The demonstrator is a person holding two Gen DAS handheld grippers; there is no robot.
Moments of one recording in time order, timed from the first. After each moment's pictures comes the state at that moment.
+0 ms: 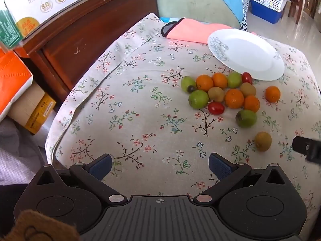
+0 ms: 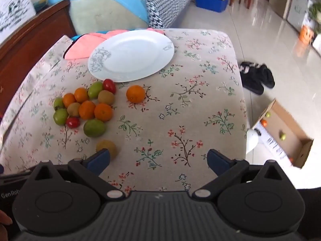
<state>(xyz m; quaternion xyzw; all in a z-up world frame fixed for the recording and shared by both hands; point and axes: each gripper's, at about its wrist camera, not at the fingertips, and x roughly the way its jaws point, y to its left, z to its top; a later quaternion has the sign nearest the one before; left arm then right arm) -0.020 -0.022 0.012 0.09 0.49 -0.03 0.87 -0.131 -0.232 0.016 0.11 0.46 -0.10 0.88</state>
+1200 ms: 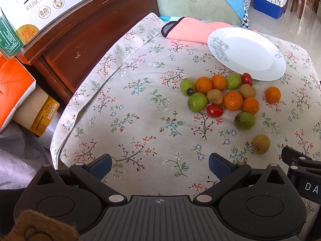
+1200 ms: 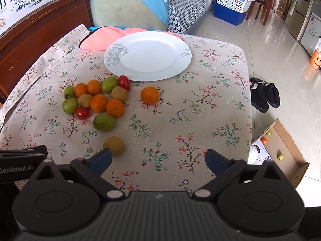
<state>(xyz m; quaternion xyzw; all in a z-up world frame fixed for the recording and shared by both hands) -0.015 -0.034 0.020 0.11 0.50 -0.02 0.86 -0.065 -0.208 0.034 0.05 0.50 -0.09 0.86</state>
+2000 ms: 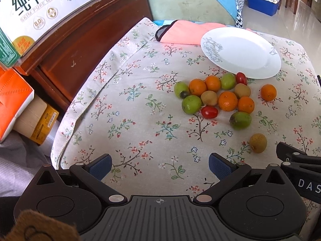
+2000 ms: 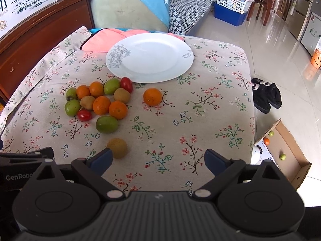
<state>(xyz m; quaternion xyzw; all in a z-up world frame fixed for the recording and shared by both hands) -0.016 -0.045 0.021 0.13 0.49 -0.03 0.86 -0.064 -0.206 0.033 0.05 0.49 -0.09 0.86</state>
